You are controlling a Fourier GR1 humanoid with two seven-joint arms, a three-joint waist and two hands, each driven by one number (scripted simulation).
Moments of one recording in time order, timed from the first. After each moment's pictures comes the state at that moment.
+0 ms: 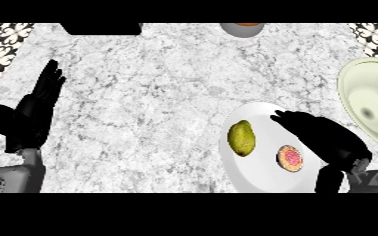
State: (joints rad) left arm -0.13 0.31 0.07 -1.56 0.03 0.11 0.14; right arm -0.15 -0.61 0.34 -1.77 0.66 0.66 0.25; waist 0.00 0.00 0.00
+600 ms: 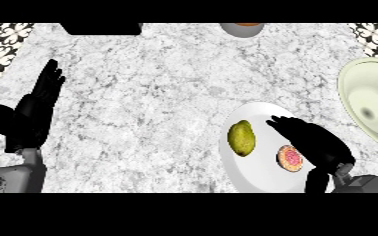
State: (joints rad) left arm -0.13 0.28 0.11 -1.57 0.00 0.08 0.14; right arm -0.09 -0.50 0.32 -1.66 0.84 0.59 0.15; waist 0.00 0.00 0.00
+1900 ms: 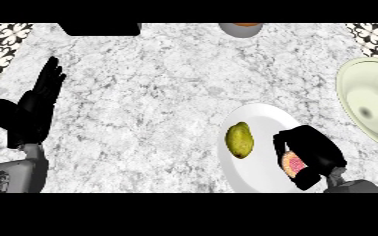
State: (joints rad) left arm -0.17 0.24 0.15 -1.54 -0.04 0.05 0.14; right arm -0.04 -0.40 0.25 -1.56 1.01 0.43 -0.07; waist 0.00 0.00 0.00
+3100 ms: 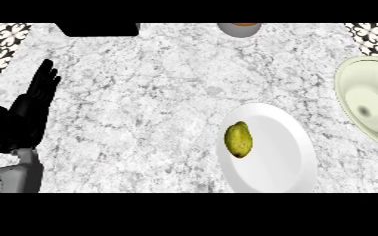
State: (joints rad) left arm -0.14 0.24 0.17 -1.57 -0.04 0.03 0.14; right arm 0.04 -0.52 -0.50 -2.19 0.45 0.49 0.07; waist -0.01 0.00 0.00
